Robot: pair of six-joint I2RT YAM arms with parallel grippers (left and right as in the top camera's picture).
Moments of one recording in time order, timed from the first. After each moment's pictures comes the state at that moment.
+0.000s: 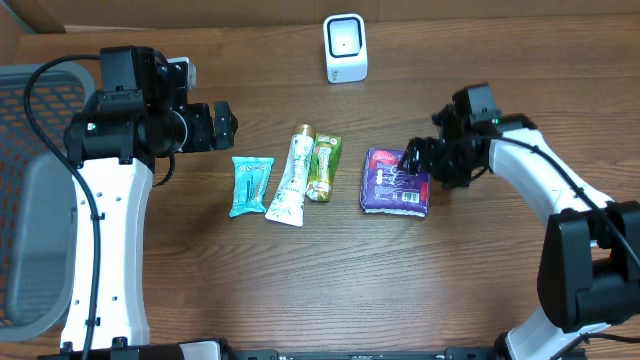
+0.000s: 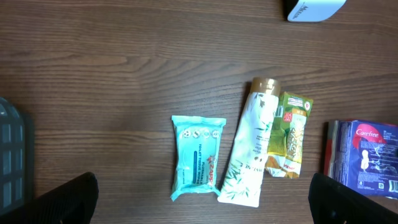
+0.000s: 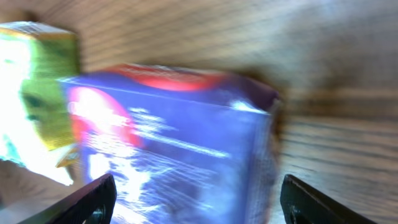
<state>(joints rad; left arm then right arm) 0.07 1.50 1.57 -1.09 0.16 -0.04 0.18 1.82 1.26 -0.75 -0.42 0.32</state>
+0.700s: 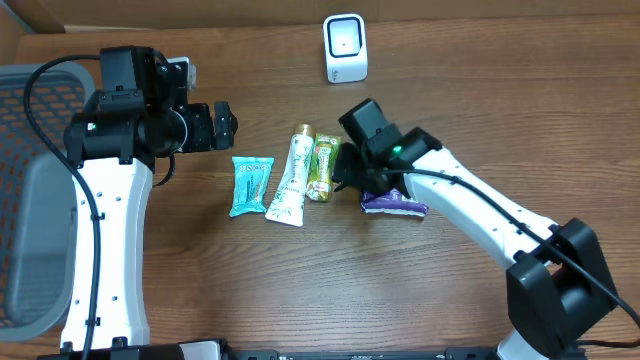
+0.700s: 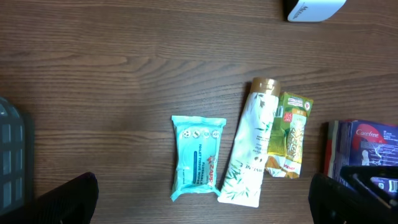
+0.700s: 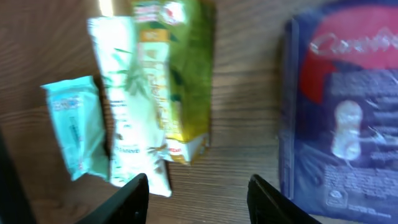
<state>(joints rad) 0.07 1.50 1.57 -1.09 0.16 -0.04 0.63 1.81 1.36 -0.71 -0.11 0.90</state>
